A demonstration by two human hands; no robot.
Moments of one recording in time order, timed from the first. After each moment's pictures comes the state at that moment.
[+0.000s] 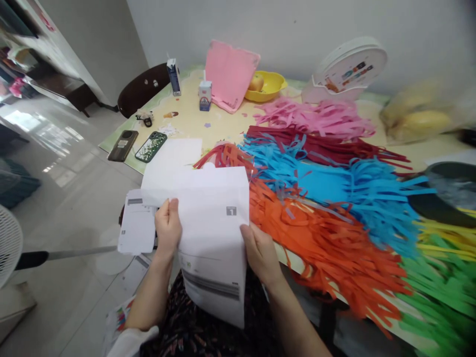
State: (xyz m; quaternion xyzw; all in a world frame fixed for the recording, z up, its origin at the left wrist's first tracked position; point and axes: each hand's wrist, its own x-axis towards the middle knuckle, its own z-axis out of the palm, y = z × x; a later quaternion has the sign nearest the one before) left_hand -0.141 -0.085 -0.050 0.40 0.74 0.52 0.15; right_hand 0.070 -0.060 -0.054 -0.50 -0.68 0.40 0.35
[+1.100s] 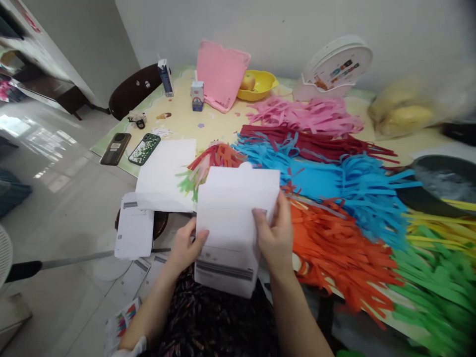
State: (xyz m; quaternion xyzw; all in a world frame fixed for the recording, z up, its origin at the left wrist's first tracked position) left_hand -0.123 -0.102 -0.068 0.51 0.64 0.43 0.39; right_hand 0.076 -0.038 -0.069 -0.55 -0.55 0.37 0.51
